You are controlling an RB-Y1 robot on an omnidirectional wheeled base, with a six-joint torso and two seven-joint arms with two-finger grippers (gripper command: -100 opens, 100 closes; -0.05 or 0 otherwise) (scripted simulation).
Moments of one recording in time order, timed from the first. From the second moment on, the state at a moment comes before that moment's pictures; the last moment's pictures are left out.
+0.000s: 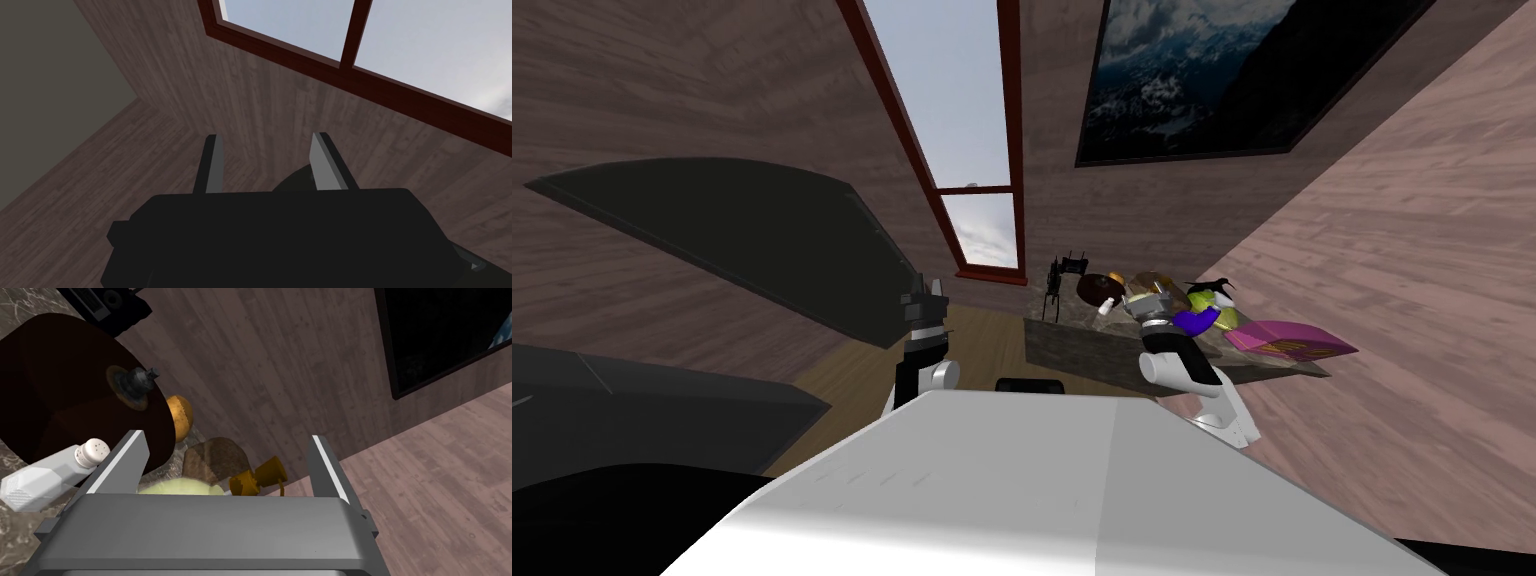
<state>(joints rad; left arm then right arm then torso) 0.51 -0.01 0.01 -2.26 0.11 -0.44 0.06 0.35 -0.22 -0.27 -2.13 -0.13 0.16 -0.72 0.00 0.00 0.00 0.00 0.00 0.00</state>
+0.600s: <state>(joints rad) 0.51 -0.01 0.01 -2.26 0.11 -0.44 0.06 0.30 -0.24 -0.30 -2.08 -0.18 0.31 -0.85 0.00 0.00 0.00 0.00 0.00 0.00</state>
